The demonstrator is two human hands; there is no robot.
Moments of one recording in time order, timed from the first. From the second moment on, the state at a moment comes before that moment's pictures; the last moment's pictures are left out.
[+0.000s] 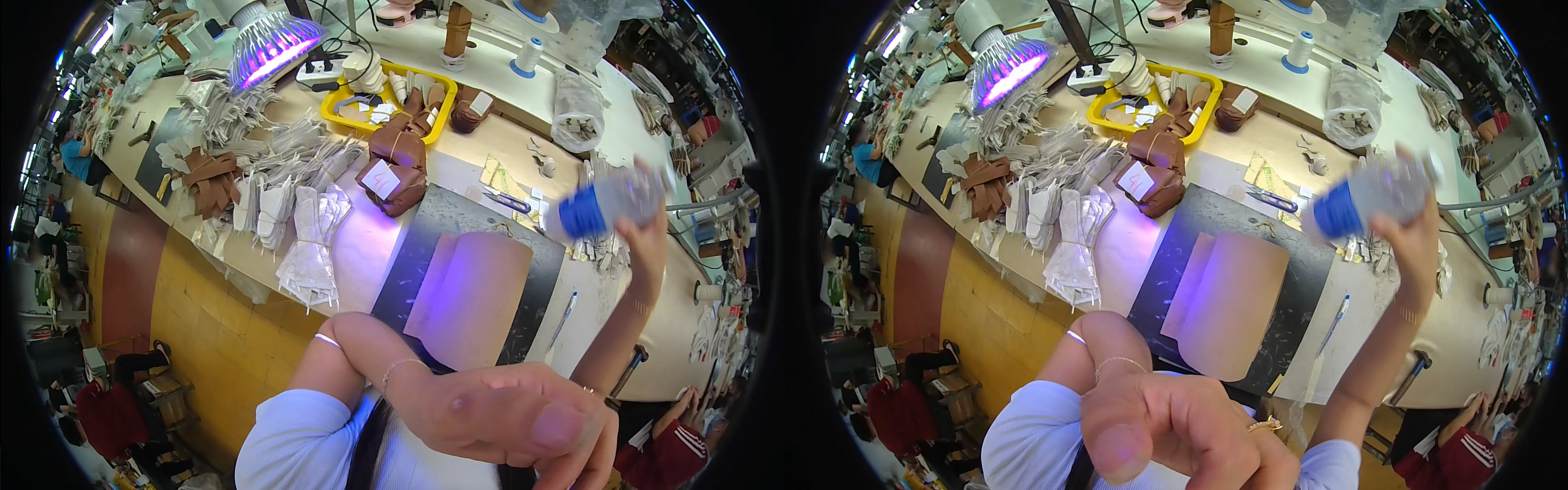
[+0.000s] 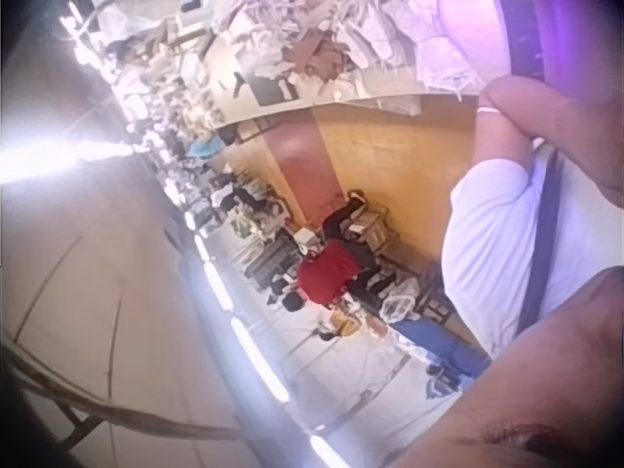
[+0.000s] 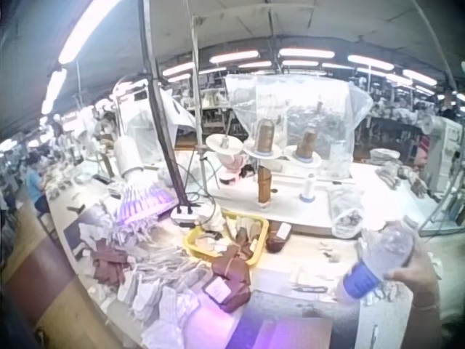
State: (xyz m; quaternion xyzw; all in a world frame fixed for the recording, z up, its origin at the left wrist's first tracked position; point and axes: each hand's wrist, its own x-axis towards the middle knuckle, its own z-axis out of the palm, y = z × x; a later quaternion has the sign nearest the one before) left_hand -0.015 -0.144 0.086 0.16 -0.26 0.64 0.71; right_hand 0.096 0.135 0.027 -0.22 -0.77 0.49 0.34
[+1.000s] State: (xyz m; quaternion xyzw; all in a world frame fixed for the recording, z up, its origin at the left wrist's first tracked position) left_hand -0.142 -0.225 -0.016 0.40 0.45 0.62 0.50; right_hand -0.234 0.331 -0.113 -0.35 -0.81 0.28 0.37
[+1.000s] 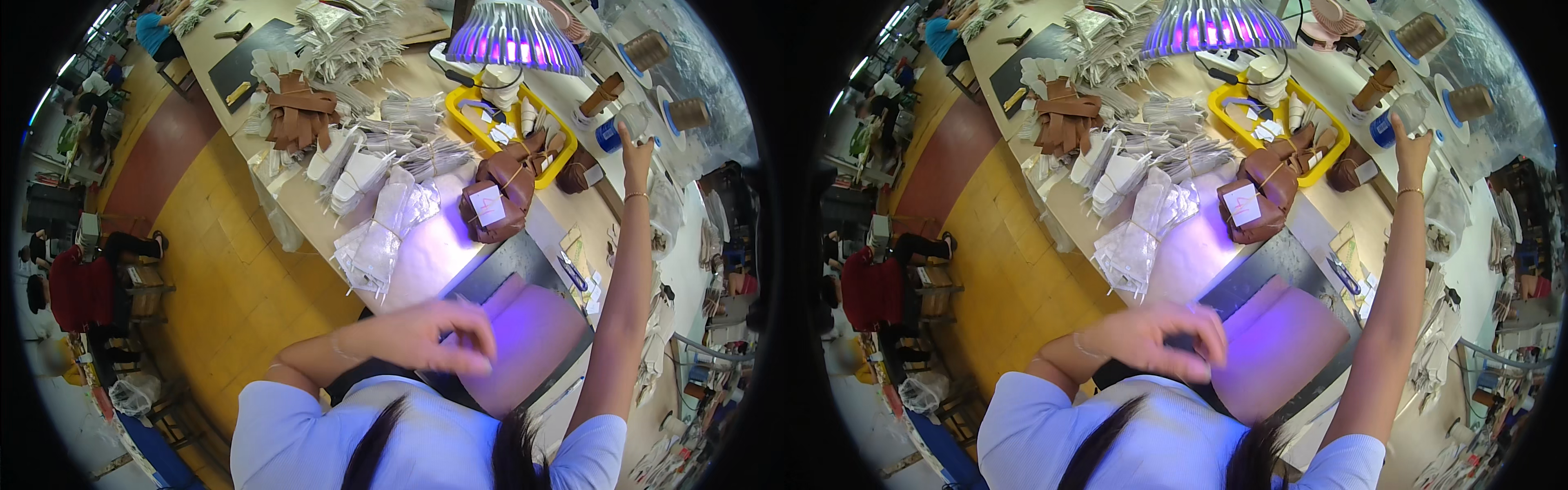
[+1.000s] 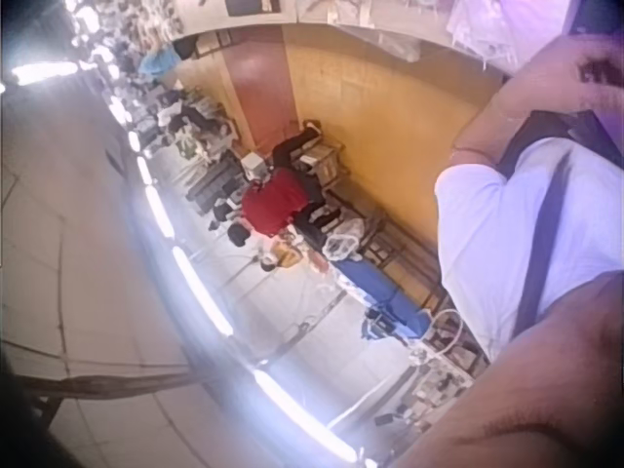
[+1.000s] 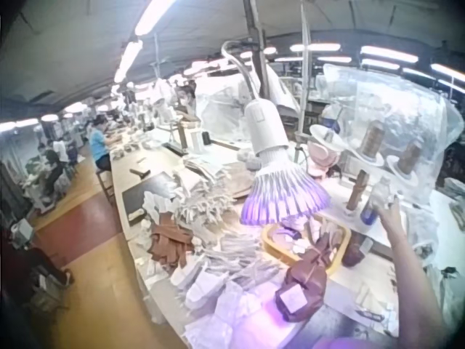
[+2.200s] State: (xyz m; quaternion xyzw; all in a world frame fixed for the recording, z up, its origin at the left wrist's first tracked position) left_hand -0.226 -0.301 -0.114 0.18 0.67 0.55 0.47; right_hand 0.121 -0.043 -0.024 -0.14 -0.87 0.43 0.17
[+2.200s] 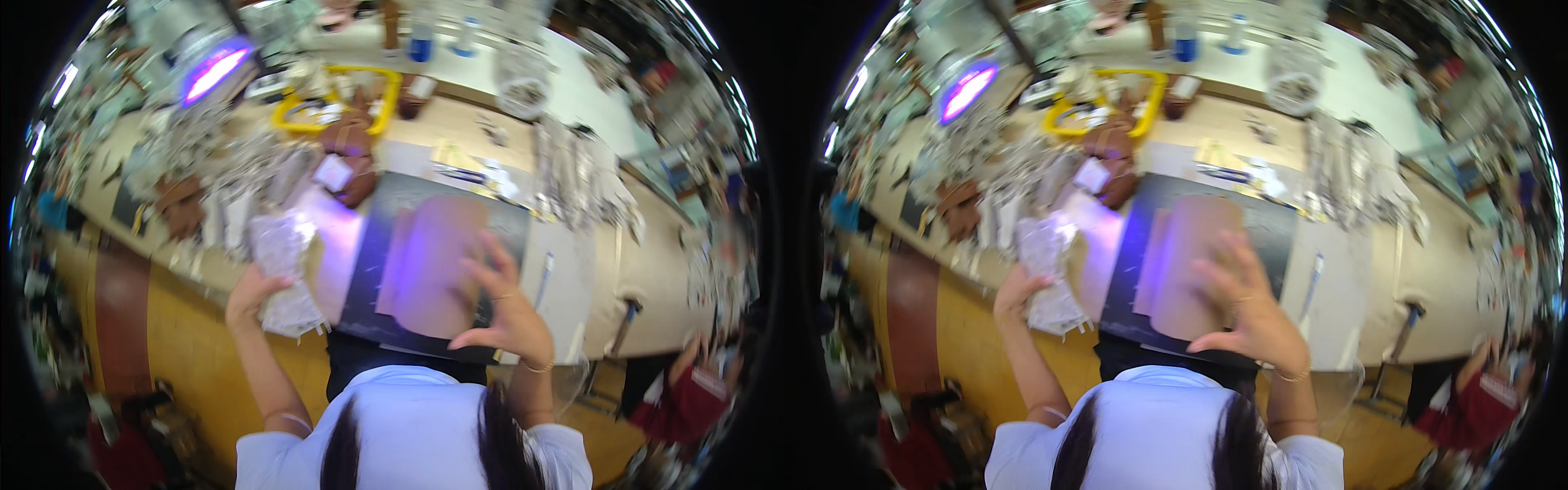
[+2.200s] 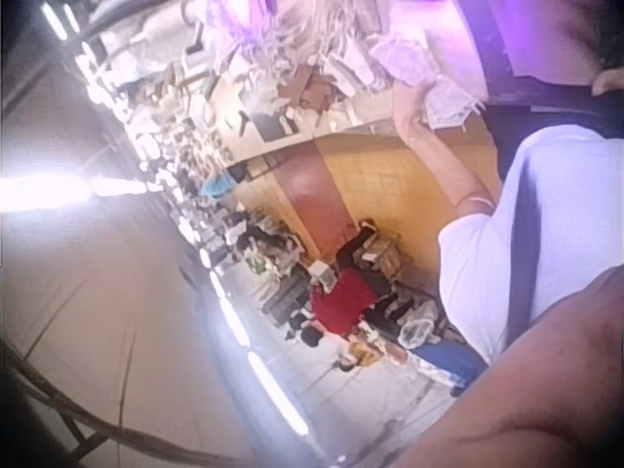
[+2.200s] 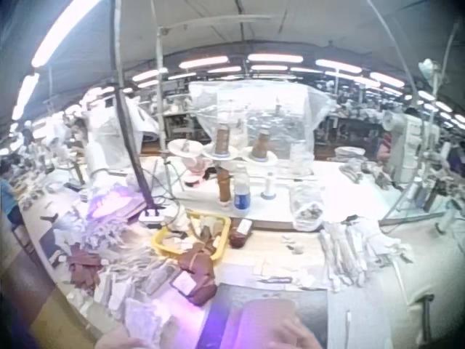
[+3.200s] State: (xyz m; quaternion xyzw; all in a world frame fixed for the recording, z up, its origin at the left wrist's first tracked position) left_hand -0.248 -0.264 -0.141 0.19 0.75 0.41 0.48; right_hand 0.130 -0.087 -0.064 -0.32 -0.84 0.39 0.20
